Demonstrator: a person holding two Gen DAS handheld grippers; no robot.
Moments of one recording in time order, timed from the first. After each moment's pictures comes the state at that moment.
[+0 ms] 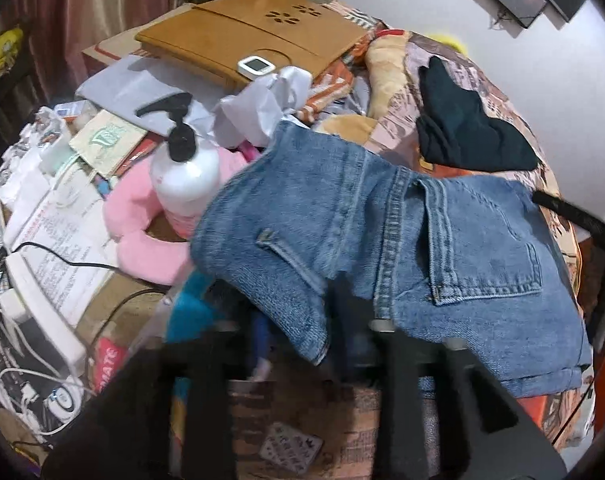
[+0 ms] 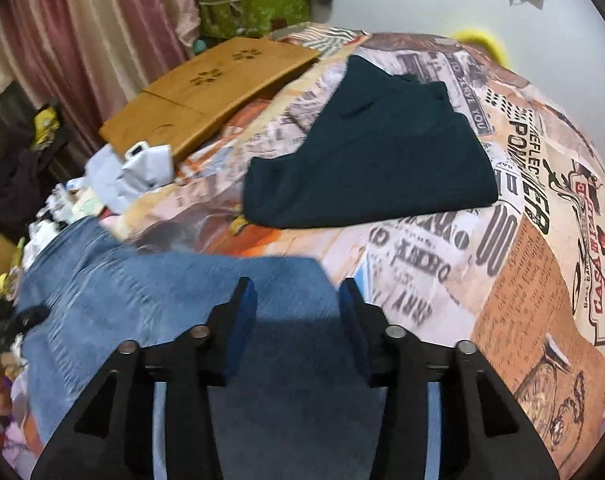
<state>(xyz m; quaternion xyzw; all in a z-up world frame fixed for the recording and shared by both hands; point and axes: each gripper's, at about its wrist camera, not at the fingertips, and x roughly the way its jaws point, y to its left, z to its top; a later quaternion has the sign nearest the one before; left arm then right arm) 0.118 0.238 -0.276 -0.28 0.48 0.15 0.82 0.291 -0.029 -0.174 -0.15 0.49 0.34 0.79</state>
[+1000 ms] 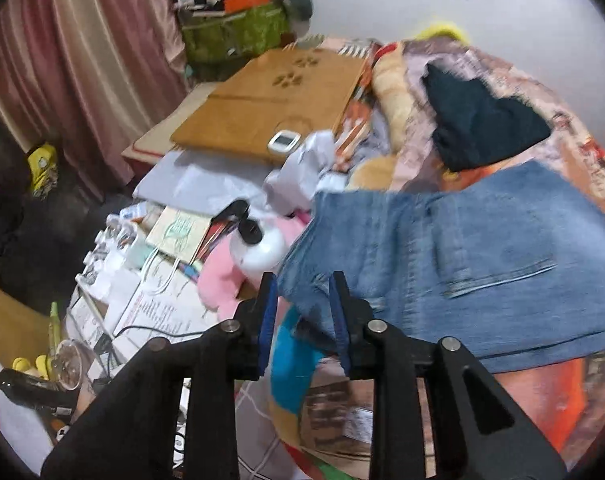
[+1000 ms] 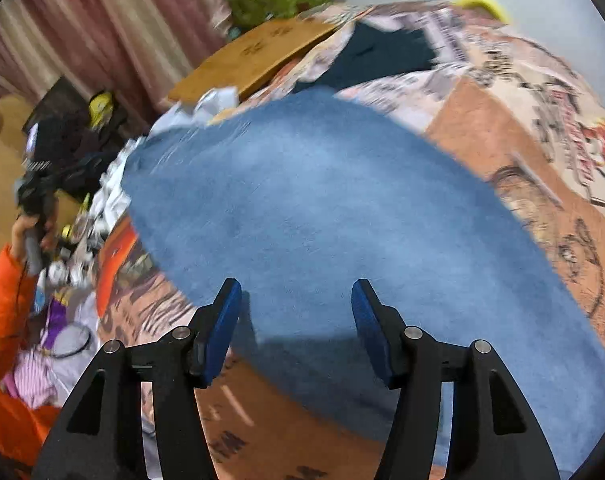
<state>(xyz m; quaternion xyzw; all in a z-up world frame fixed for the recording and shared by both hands) 0.106 0.219 -0.201 -0.08 0.46 0.21 0.86 0.193 -0.167 -0.143 -0.08 0.51 0.35 0.78</state>
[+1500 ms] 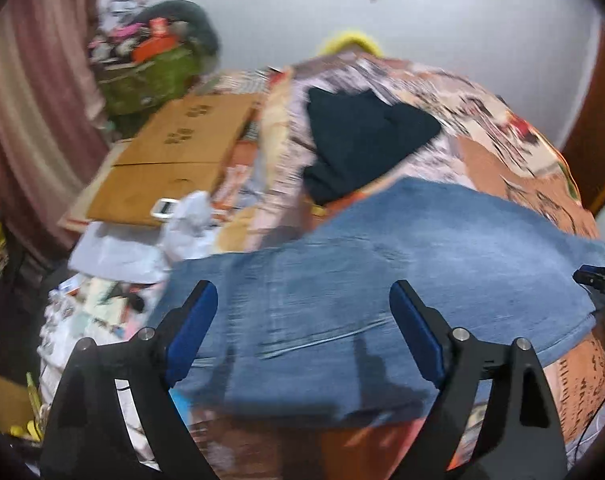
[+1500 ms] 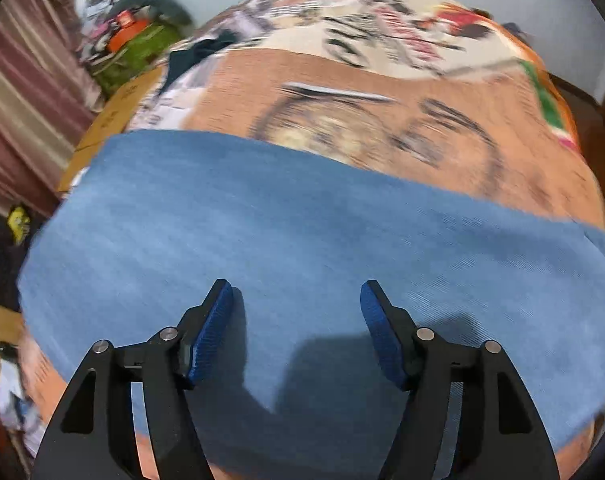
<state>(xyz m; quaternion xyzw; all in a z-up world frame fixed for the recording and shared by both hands) 0.183 0.100 -0.173 -0.03 0.45 0.08 0.89 0.212 -0.318 -0.211 0.01 0.54 0.17 0.82</state>
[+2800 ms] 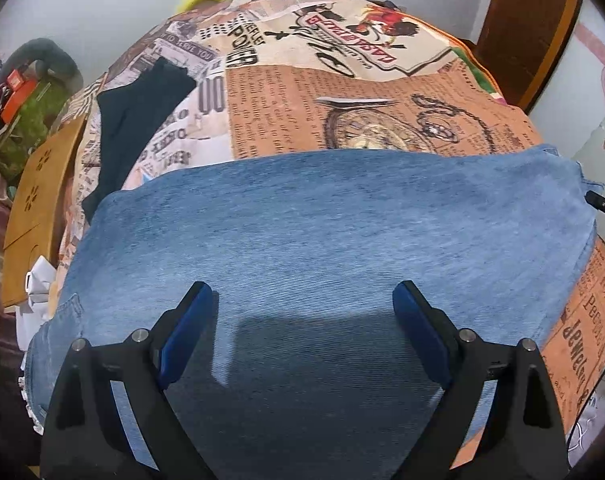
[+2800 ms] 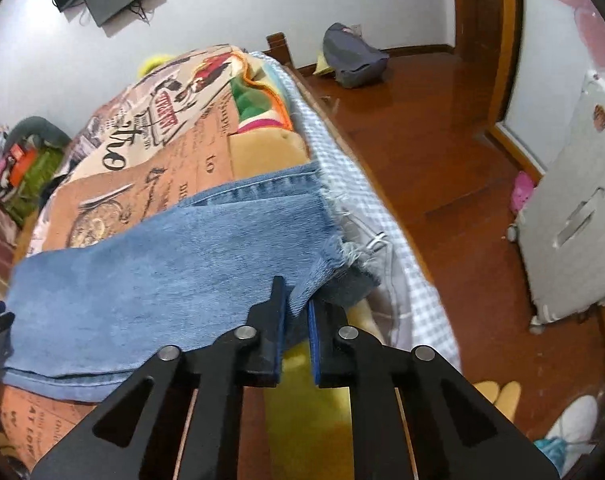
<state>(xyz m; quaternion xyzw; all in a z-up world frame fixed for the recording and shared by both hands) 0.279 -0.138 -0.221 0.08 0.53 -0.08 0.84 0.164 -0.534 -0.189 0.15 0.47 -0.05 0.87</state>
